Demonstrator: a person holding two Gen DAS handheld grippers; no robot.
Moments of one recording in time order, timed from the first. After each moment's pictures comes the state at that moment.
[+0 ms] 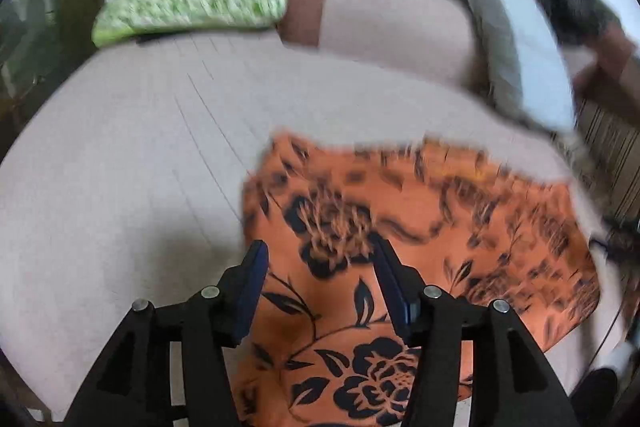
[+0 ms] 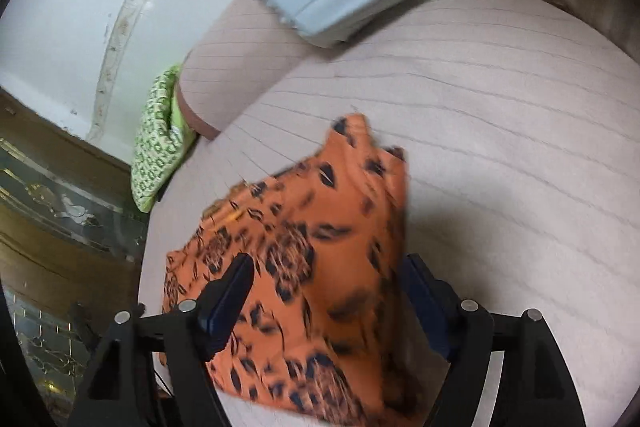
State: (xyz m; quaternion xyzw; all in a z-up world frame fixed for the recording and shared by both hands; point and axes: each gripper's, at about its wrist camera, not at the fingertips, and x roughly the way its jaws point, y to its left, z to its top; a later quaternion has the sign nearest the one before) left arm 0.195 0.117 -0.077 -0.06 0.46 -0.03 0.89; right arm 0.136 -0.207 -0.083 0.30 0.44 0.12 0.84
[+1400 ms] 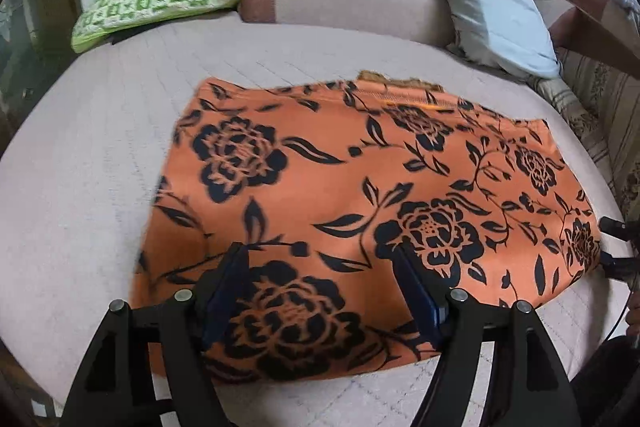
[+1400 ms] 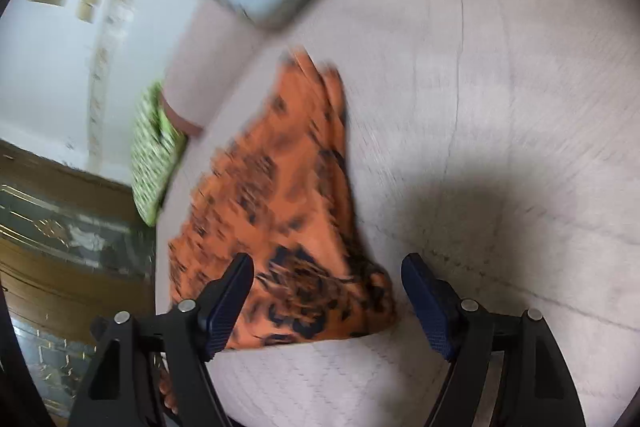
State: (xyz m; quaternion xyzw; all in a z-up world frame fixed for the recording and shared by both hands) left arm 0.146 0.050 -0.083 -0.02 0.46 -0.05 0.89; right arm 0.045 -0.219 -0.122 0.38 0.46 0.10 0.79
